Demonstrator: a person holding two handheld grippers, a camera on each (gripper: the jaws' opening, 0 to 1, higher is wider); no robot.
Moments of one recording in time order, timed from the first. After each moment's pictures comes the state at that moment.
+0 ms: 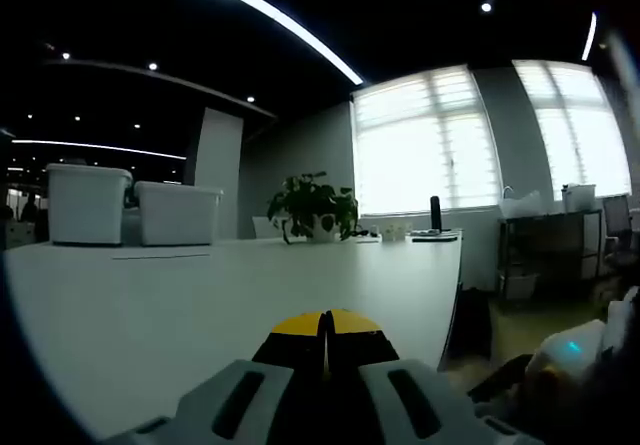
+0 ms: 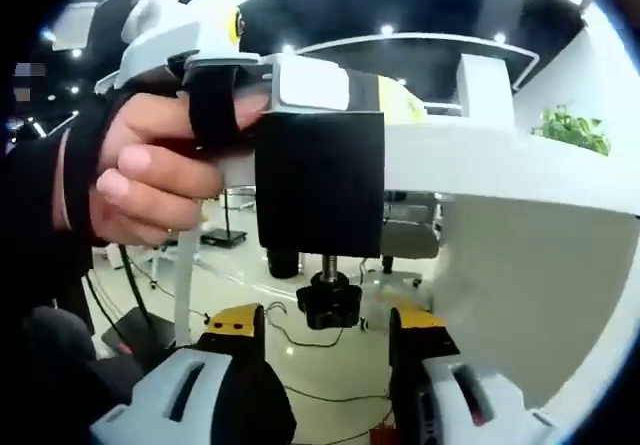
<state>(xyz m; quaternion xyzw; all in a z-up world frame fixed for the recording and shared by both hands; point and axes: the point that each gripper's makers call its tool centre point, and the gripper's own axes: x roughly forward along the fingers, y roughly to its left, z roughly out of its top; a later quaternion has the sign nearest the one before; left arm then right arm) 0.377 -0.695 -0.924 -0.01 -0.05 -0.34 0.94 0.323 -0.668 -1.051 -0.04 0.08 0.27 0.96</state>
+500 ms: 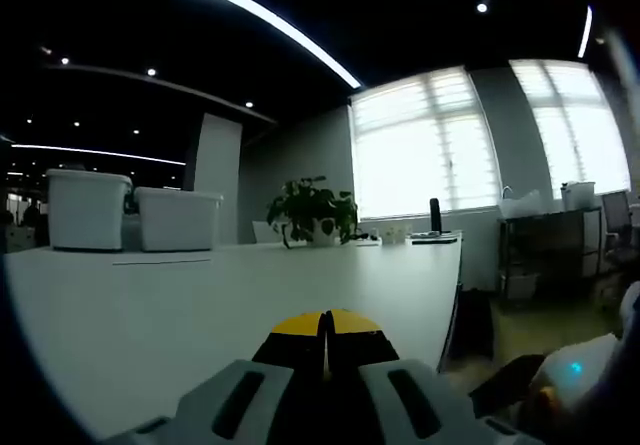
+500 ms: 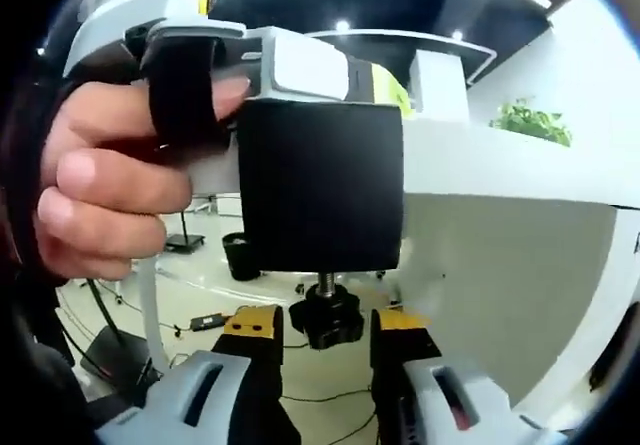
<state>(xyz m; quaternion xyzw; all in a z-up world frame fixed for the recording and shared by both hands) 0.373 -0.697 -0.924 -0.01 -0.06 -0.34 0.94 0.338 -0.663 -1.053 -0.03 0.09 0.20 0.98</state>
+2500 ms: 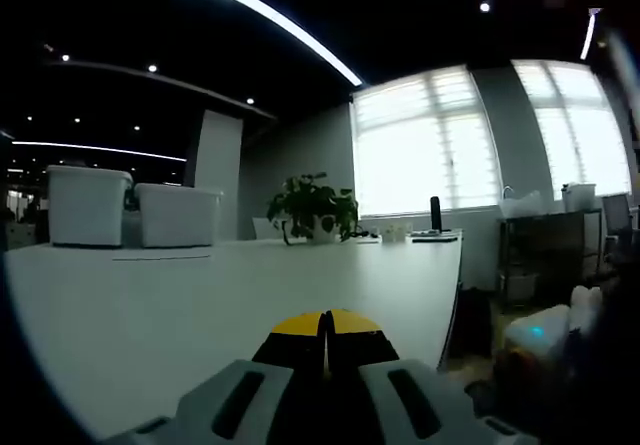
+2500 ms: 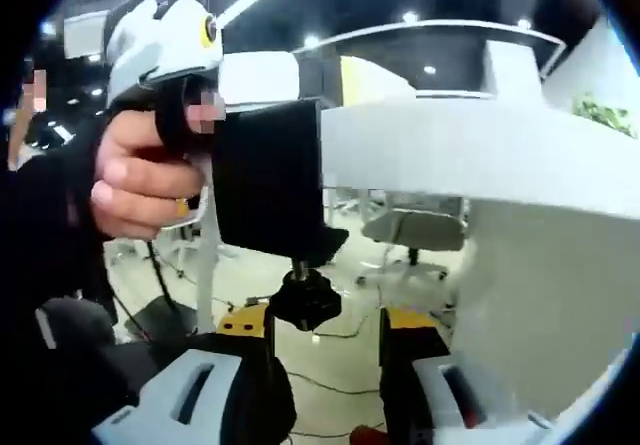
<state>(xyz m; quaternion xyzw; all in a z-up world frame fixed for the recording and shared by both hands) 0.376 -0.698 -0.926 -0.01 -0.05 -0.34 0.94 0.333 -0.676 -1.061 -0.04 0.12 0.33 0.94</state>
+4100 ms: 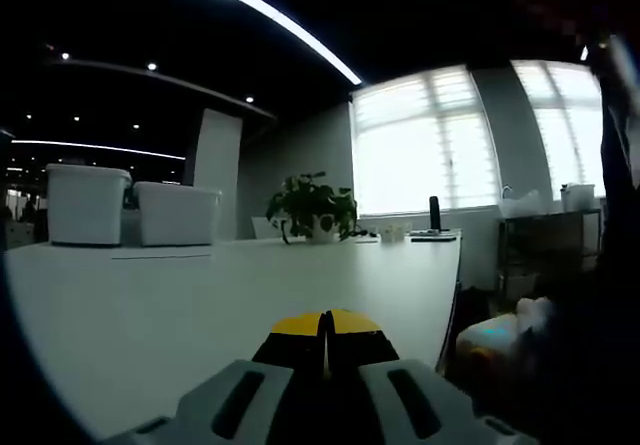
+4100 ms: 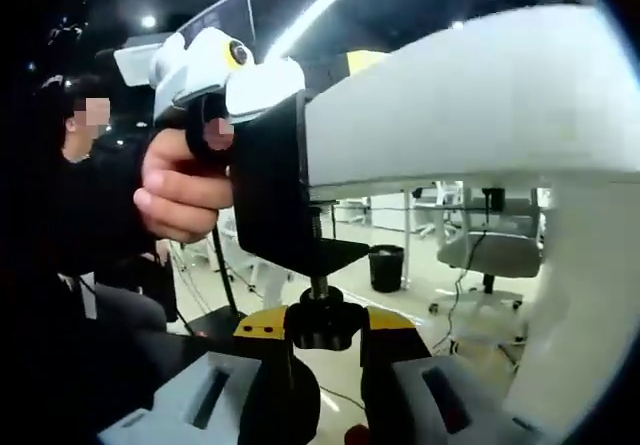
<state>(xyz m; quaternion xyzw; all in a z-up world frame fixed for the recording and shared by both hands) 0.376 -0.697 -0.926 -0.01 -0.05 -0.34 0.94 0.333 -0.648 -1.051 0.00 0.04 0.56 0.83</state>
